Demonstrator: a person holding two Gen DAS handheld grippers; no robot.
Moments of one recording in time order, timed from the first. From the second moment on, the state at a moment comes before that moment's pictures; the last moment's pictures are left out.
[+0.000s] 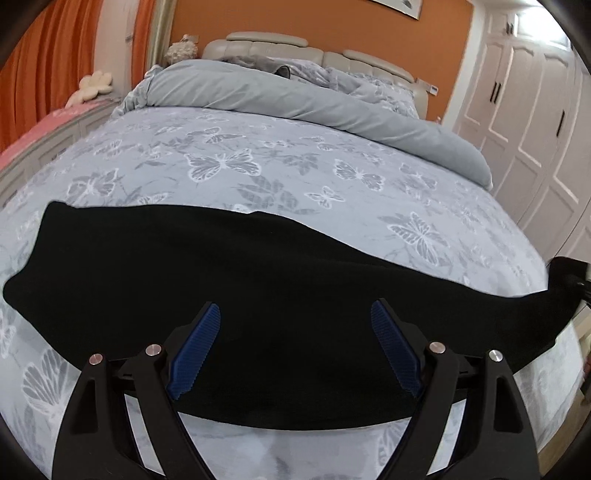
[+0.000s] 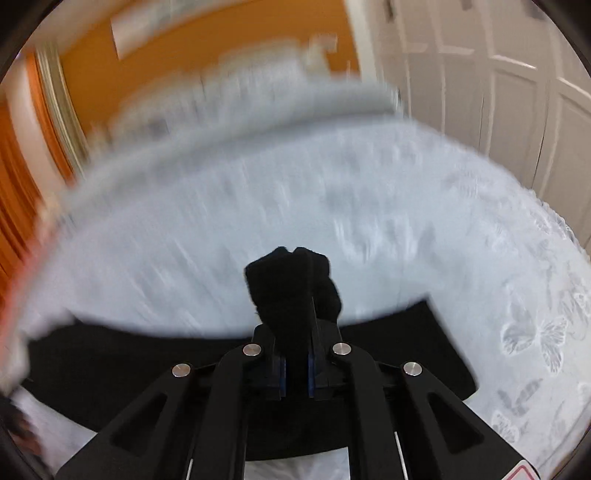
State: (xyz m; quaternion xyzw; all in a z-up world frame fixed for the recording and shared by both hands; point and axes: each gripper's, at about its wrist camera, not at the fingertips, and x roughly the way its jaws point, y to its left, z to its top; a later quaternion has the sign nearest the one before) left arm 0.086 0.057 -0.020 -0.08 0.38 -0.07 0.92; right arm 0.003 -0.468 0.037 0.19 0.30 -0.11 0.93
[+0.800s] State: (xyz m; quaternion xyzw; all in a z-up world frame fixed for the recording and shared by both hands) left arm 0.104 0.076 -0.027 -0.09 0.38 -0.03 0.92; right arm 0.056 -0.524 -0.024 0.10 0.41 -0.14 0.90
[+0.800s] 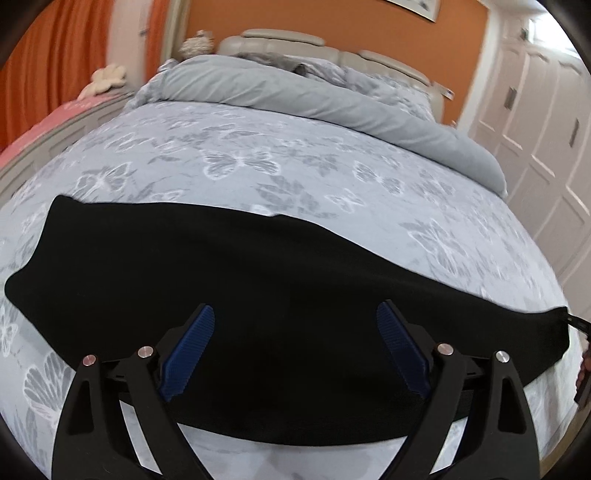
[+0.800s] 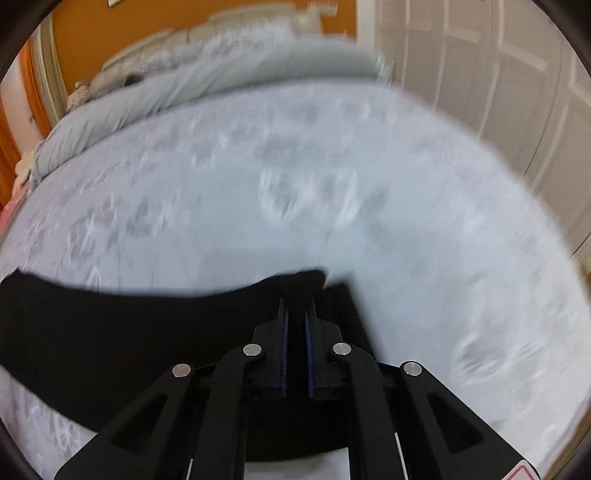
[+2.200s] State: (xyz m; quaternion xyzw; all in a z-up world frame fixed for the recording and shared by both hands) left arm 0.103 0.148 -0.032 -0.12 0.44 0.06 0.89; right arm 0.295 0.024 -0.072 -0.09 0.50 0.16 0.85
